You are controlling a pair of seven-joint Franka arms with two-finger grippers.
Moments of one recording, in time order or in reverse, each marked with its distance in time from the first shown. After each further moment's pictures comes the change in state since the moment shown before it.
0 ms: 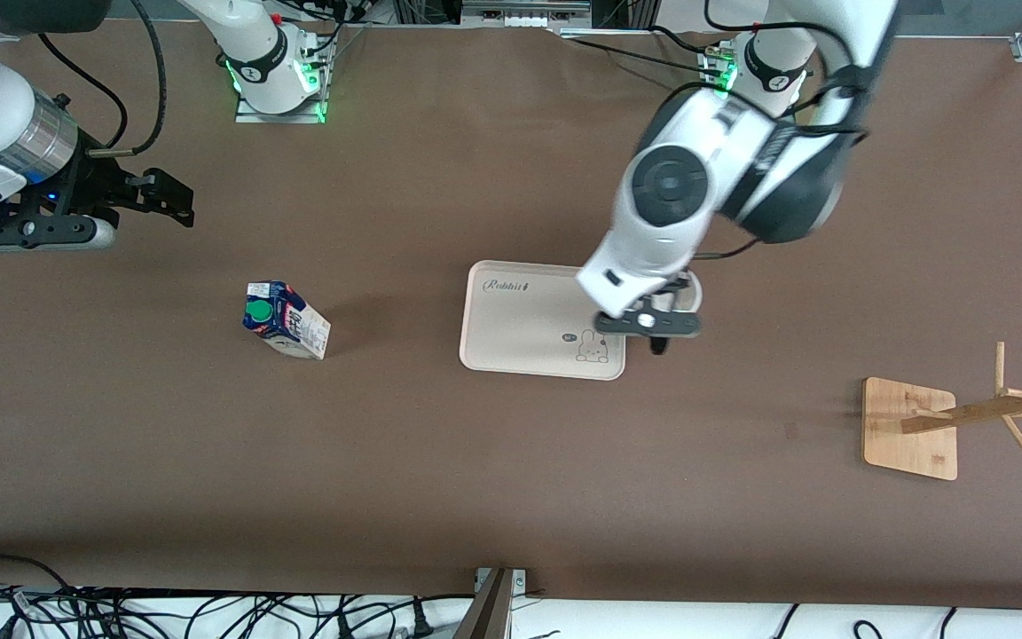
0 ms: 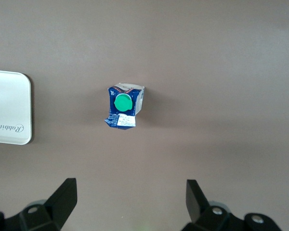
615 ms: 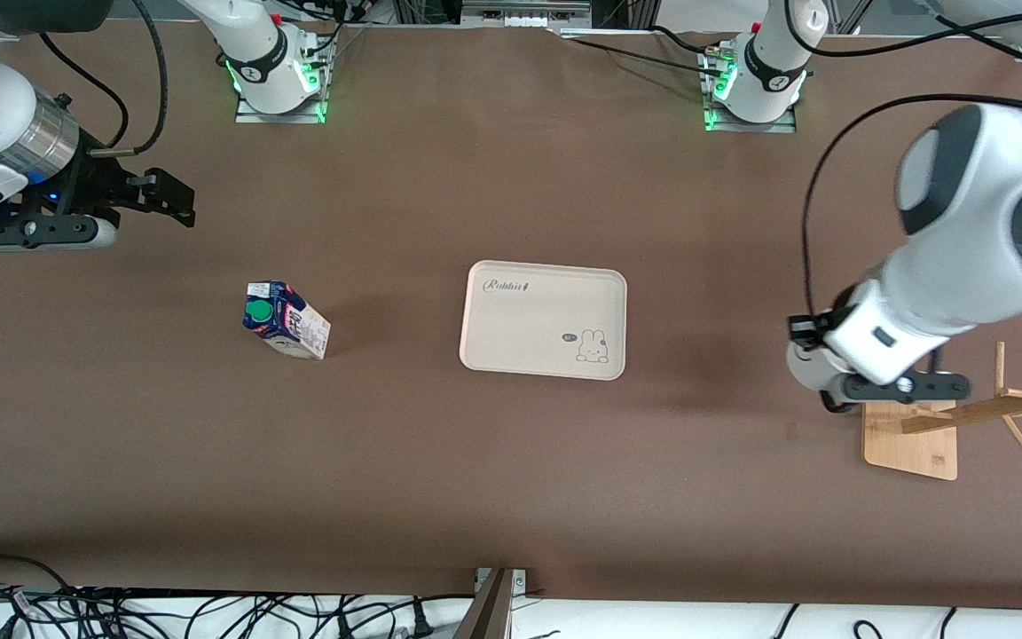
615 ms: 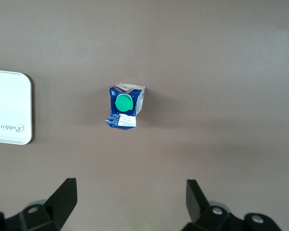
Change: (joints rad) left arm 0.341 -0.006 -0.004 0.139 -0.046 -0.086 0.360; right arm 0.000 0.000 0.002 0.000 0.000 0.000 0.000
